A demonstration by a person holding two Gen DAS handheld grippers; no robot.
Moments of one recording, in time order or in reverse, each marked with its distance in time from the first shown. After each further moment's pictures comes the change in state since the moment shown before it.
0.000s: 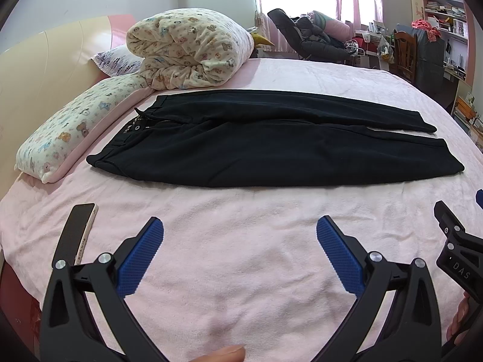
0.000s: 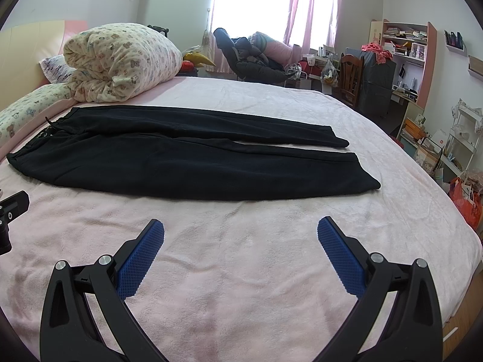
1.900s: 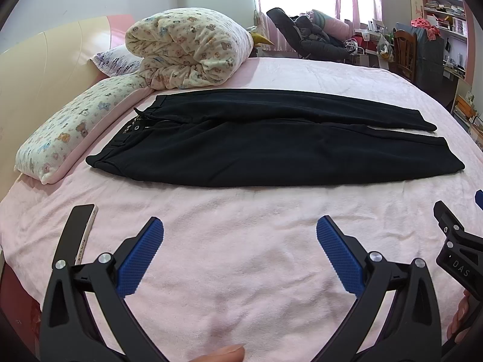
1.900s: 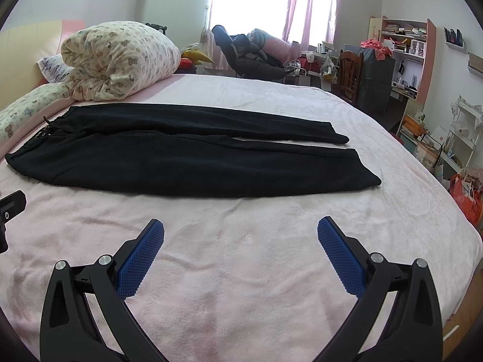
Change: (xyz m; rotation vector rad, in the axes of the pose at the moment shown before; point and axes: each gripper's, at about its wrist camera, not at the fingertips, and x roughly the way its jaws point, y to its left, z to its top) left arm 0.006 0.005 -0.008 0.000 0.003 -0.001; right arm 0.005 0.005 -0.003 0.002 0.009 0.003
